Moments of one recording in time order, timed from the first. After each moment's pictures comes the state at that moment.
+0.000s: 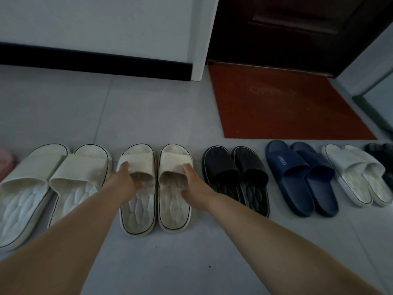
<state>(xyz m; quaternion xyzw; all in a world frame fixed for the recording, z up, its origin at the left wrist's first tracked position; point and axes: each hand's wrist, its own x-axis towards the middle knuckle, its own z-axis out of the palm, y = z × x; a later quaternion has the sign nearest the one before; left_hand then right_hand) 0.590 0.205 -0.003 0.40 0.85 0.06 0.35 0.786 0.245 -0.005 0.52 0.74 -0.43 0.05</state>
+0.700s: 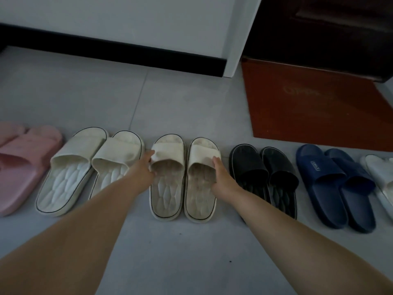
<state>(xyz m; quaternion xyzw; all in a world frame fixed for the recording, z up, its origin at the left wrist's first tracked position) 0.560 0.181 -0.017 0.40 0.80 0.22 0.39 0.779 0.242 -0.006 0.54 0.71 -0.44 0.02</state>
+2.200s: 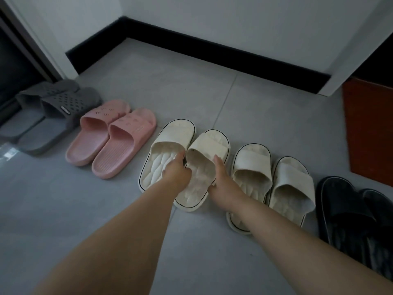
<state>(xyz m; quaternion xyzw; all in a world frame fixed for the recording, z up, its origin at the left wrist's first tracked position) 0.475 0.119 -0.016 0.25 0.88 0.24 0.32 0.601 0.184 -0.028 0.37 0.80 -0.46 0.05</state>
